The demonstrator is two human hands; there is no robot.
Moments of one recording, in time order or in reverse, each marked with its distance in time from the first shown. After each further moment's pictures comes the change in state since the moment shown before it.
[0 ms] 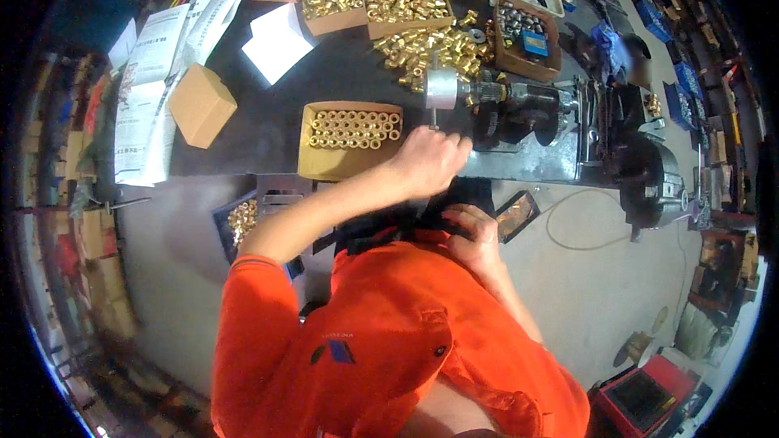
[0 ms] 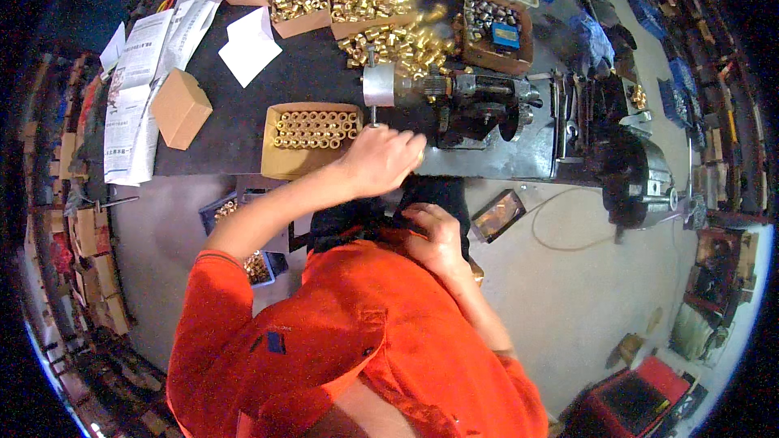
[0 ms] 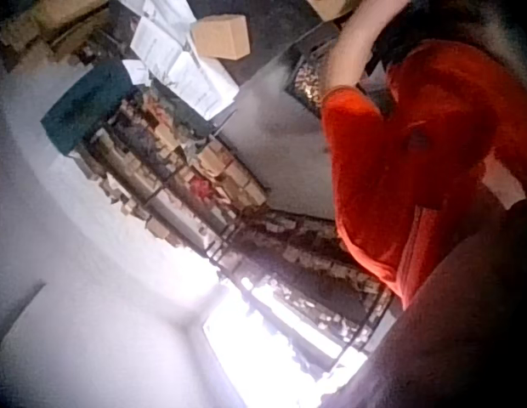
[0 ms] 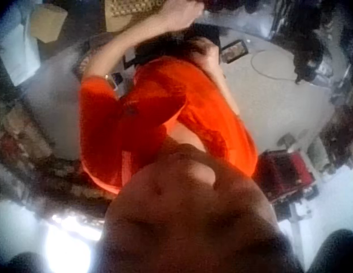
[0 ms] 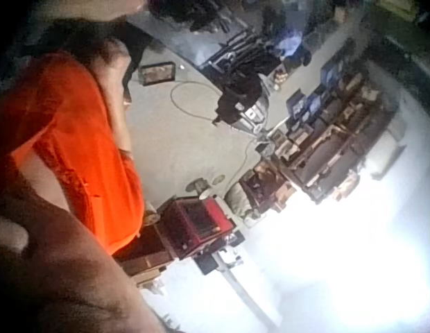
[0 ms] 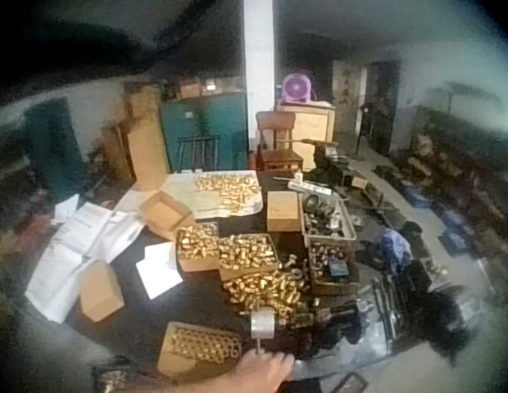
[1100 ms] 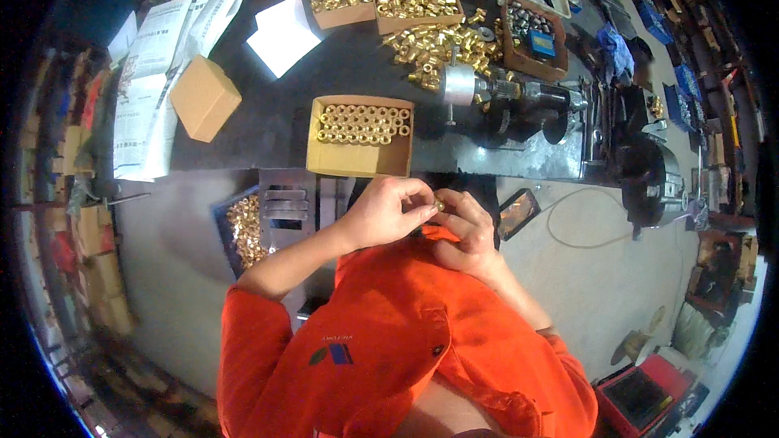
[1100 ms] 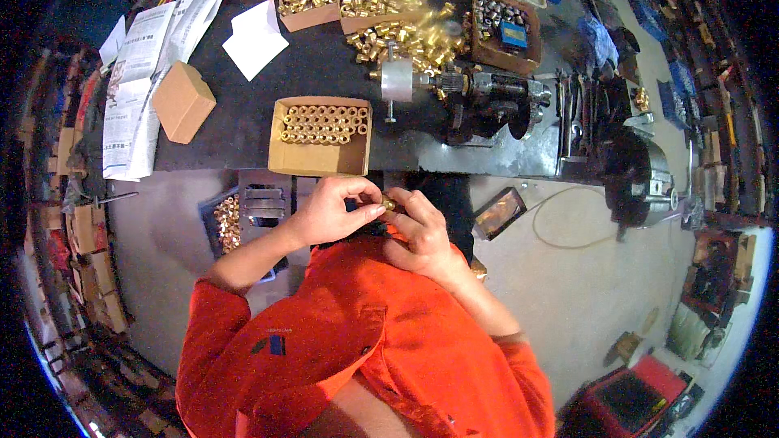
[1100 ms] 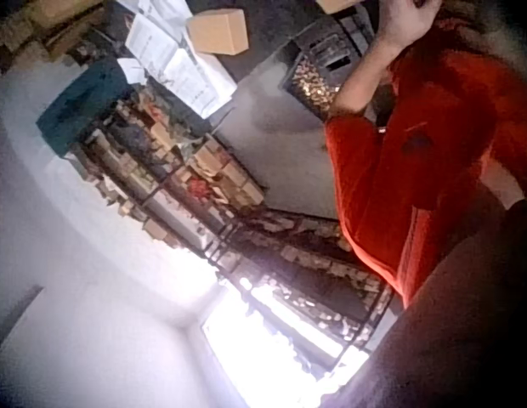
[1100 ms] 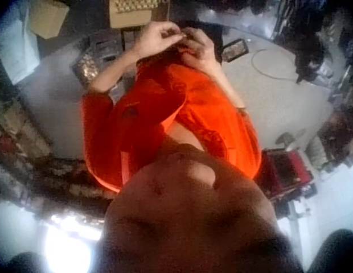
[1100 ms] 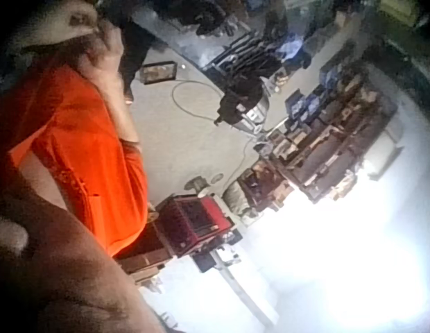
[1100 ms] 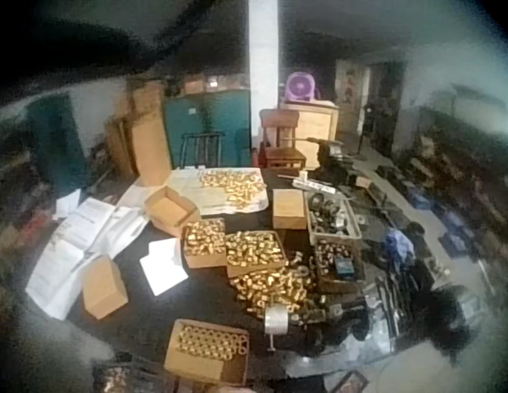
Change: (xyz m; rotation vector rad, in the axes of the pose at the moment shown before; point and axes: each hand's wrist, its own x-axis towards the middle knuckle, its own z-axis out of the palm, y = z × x) left_hand -0.099 0.021 -0.031 -1.040 0.069 -0.401; right_hand 0.030 -0.048 0.004 -0.028 -0.002 -0.432
